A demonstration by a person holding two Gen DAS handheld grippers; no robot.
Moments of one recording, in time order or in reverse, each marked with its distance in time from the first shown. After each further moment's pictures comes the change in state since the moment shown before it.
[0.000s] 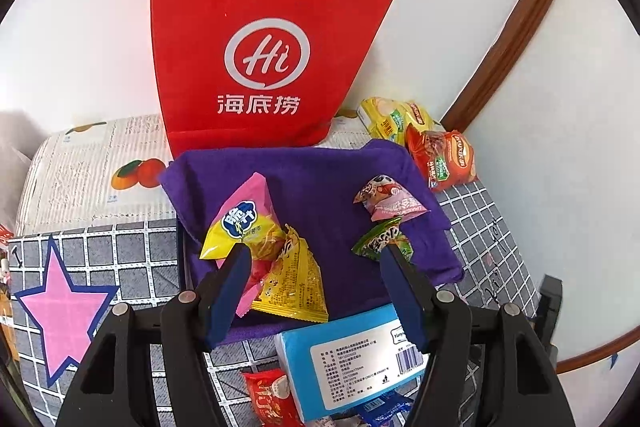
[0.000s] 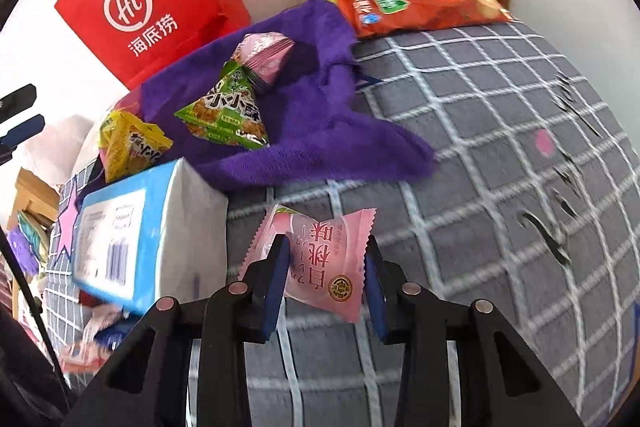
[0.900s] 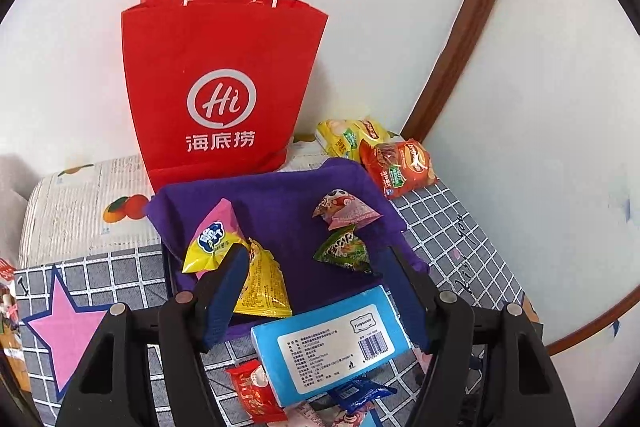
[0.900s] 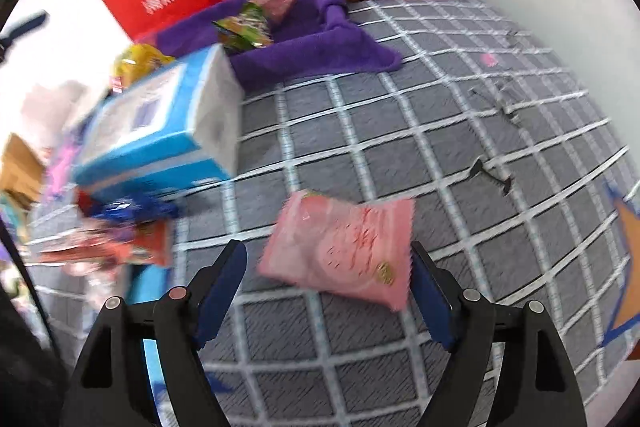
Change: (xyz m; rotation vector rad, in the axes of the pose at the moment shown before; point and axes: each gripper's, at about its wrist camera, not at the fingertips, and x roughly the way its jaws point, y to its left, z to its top) left arm -0.045 -0.034 -0.008 0.114 -0.099 -0.061; right arm -0.034 0.022 -0.078 -0.012 0.009 -0.158
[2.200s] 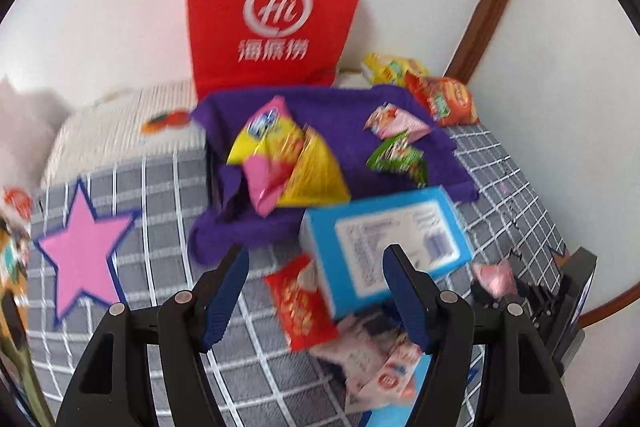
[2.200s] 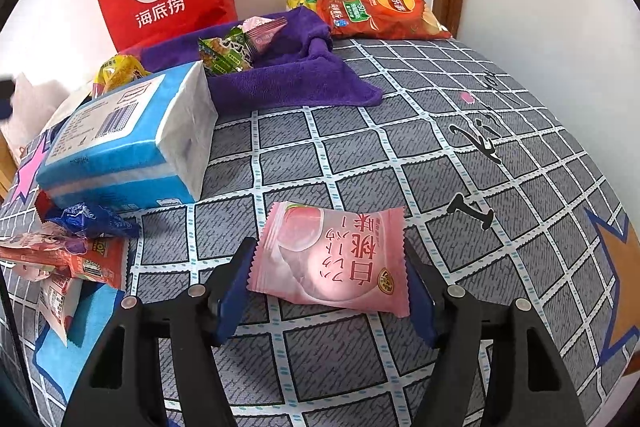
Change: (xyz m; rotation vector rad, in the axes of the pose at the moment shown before) left arm 0.008 0.037 -0.093 -0.047 0.124 0.130; right arm 0.009 -0.004 -0.013 -0.046 -0.185 -0.071
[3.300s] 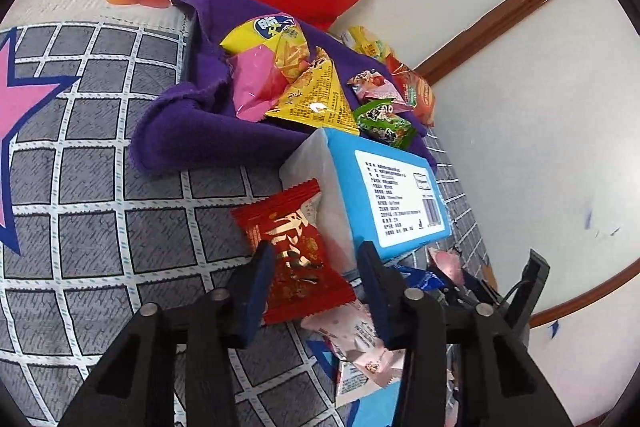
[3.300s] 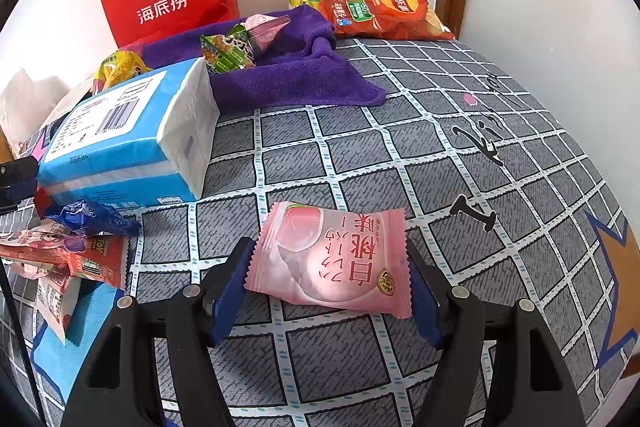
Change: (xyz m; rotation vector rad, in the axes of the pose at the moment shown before) left arm 0.059 0.062 -0.049 -0.223 0.062 -0.414; right arm 0.003 0.000 -0.001 -0.015 -0.007 -0.001
